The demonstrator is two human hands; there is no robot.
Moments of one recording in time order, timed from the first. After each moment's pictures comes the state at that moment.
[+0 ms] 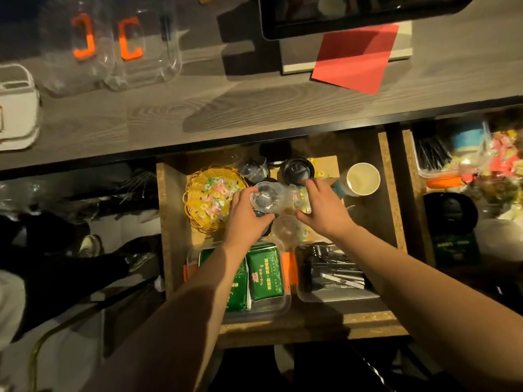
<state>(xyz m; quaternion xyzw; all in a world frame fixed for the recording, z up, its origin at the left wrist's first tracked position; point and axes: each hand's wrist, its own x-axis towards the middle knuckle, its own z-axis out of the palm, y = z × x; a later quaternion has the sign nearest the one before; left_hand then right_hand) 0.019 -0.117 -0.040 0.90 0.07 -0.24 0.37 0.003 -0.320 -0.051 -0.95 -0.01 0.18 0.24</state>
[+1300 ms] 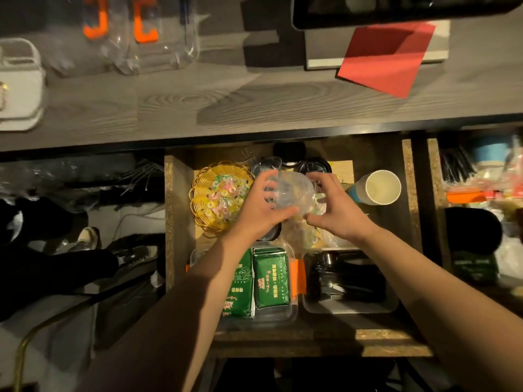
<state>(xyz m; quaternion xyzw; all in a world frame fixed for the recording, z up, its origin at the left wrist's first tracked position) 0.041 -0.117 -0.039 0.74 0.07 -0.28 0.61 0.018 -0.318 -0.050 -0.86 0.00 0.21 0.47</state>
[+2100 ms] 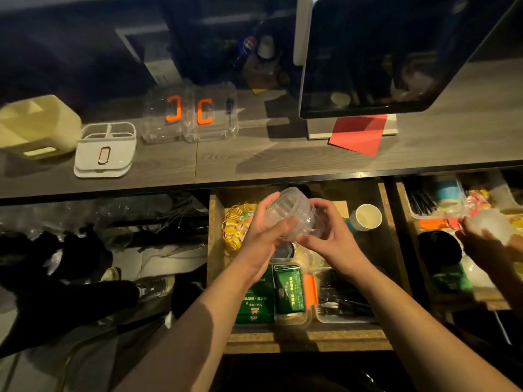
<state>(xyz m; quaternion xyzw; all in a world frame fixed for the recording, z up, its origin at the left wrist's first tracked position) -0.016 -0.075 0.151 0.57 0.11 -0.29 0.77 -0.045 -0.246 0.140 -0.72 0.05 0.11 0.69</state>
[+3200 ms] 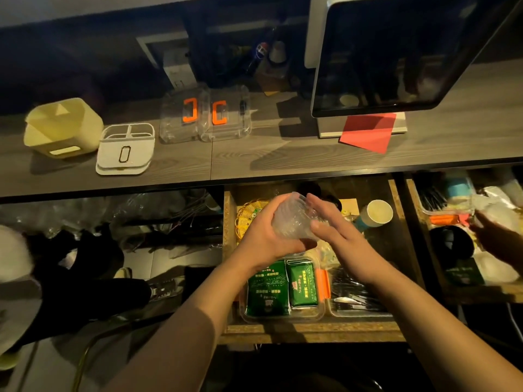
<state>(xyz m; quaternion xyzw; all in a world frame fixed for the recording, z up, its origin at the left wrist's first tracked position) -0.033 -0.033 0.179 0.77 -0.09 -0.22 0.59 -0.072 -0.213 0.195 -0.76 0.02 0.17 0.63</state>
